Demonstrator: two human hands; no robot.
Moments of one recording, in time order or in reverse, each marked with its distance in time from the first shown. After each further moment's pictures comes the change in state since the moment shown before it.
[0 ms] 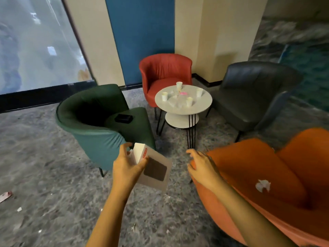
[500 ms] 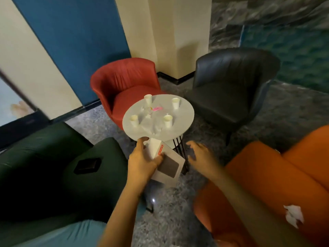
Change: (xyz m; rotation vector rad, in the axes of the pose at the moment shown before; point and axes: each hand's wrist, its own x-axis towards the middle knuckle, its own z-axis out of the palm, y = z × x) left_hand 0.346 0.062 0.232 -0.006 -0.417 0.233; right_hand 0.336 0.143 0.020 0.081 0.123 0.309
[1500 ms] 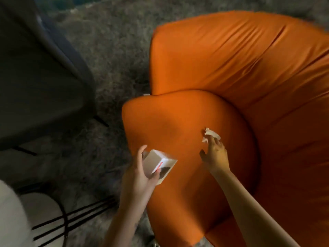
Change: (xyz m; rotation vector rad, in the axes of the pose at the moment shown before) left_hand 0.117 0.048 0.463 0.178 -1.121 0.647; right_hand -0.072 0.374 0.066 0.069 0.460 1.562
